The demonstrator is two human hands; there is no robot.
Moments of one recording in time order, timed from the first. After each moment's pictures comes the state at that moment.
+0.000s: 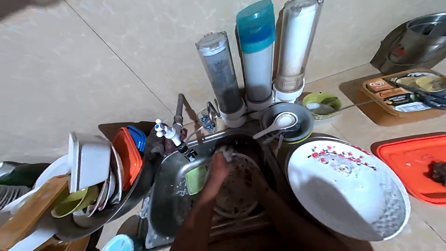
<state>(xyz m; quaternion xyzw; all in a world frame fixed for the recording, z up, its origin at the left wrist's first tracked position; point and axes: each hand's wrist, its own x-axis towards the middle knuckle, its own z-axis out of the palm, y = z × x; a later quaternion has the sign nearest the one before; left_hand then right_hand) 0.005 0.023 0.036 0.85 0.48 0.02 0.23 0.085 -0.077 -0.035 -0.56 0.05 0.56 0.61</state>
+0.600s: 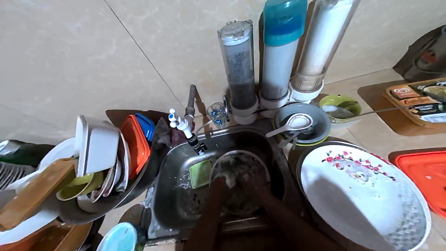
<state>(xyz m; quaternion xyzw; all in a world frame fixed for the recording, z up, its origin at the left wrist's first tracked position) -0.063 -0.002 -0.018 0.82 0.52 -0.13 0.20 0.071 -0.081 -0.017 -0.74 -0.56 0.35 0.14</state>
